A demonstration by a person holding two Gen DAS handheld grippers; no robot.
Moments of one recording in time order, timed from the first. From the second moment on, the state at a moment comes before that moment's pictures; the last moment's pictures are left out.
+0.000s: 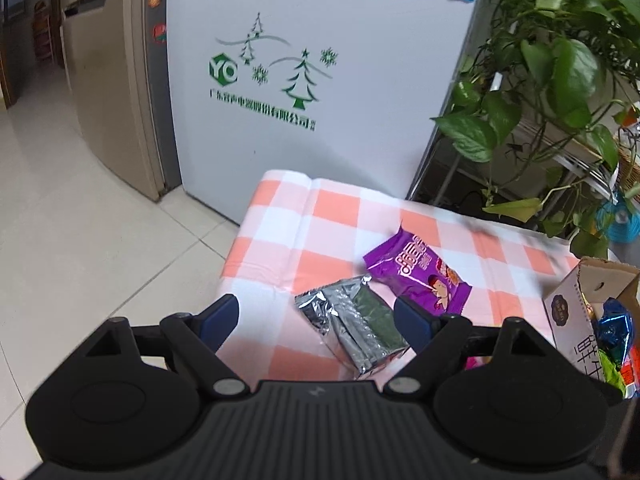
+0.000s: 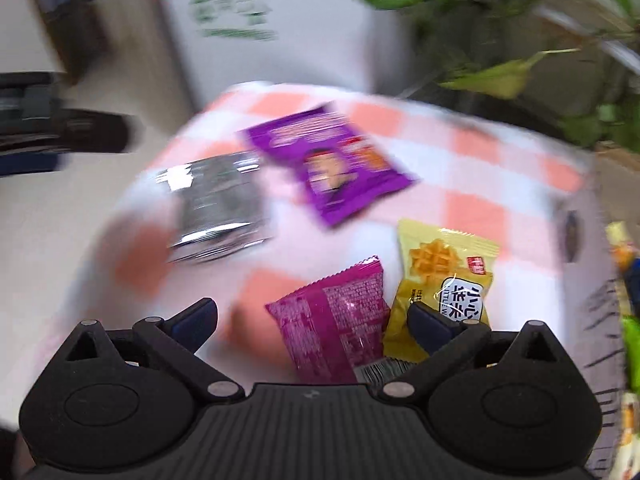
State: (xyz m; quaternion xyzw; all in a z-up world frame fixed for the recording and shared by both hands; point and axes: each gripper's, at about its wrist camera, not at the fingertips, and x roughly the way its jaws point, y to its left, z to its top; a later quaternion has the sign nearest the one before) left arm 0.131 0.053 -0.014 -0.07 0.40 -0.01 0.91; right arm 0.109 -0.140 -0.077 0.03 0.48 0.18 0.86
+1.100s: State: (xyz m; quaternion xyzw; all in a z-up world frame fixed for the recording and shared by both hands) left arm 0.185 0.013 -0.072 -0.07 0.47 -0.02 0.88; right arm 0.150 -0.194 -0.085 0.08 0.51 0.10 0.85
